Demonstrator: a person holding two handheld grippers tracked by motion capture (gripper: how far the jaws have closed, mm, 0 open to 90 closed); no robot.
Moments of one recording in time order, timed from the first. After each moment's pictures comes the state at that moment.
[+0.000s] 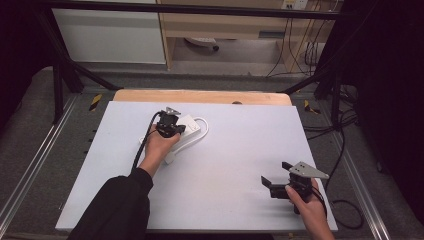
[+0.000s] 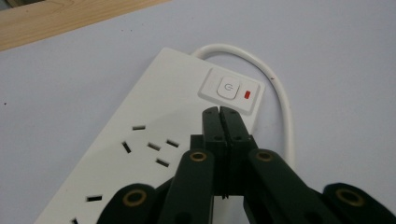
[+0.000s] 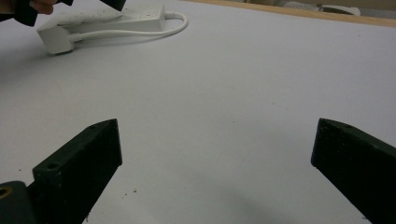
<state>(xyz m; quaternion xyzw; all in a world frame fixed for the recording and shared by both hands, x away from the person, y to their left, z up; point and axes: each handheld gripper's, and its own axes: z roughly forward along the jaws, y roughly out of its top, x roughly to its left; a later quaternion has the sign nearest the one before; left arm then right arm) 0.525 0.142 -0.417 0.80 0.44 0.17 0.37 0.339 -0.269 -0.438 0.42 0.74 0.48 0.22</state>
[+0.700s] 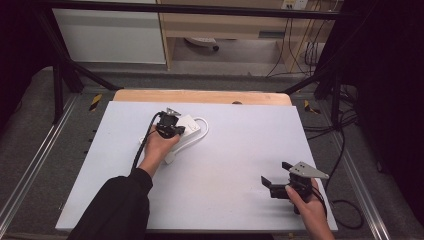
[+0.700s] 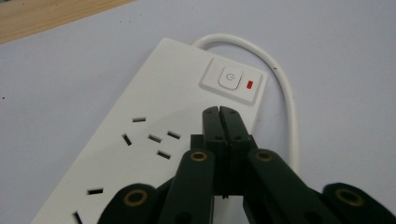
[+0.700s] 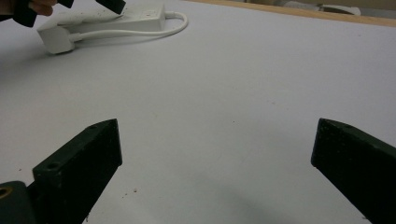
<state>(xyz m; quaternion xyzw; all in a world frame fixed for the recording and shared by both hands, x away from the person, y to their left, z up) 0.525 0.143 -0.420 0.81 0.44 0.17 0.36 0.339 -0.269 -0.438 0.42 0.74 0.48 0.22</state>
